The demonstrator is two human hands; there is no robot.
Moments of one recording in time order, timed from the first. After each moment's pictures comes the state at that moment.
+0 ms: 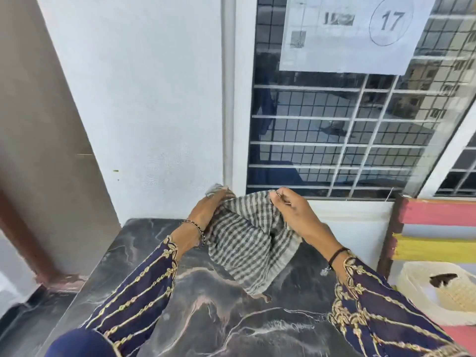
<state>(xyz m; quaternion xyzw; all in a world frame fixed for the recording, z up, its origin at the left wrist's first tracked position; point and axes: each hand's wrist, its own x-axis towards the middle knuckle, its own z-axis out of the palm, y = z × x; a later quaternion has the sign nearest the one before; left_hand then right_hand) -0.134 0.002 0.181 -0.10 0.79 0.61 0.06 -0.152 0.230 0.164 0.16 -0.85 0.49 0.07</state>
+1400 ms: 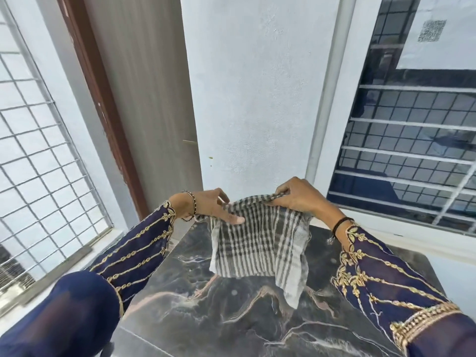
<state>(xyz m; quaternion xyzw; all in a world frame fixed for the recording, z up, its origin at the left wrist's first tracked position) -0.065 -0.158 0.222 -0.11 0.94 0.27 0.18 -0.192 0.065 0.197 0.32 -0.89 0.32 -0.09</state>
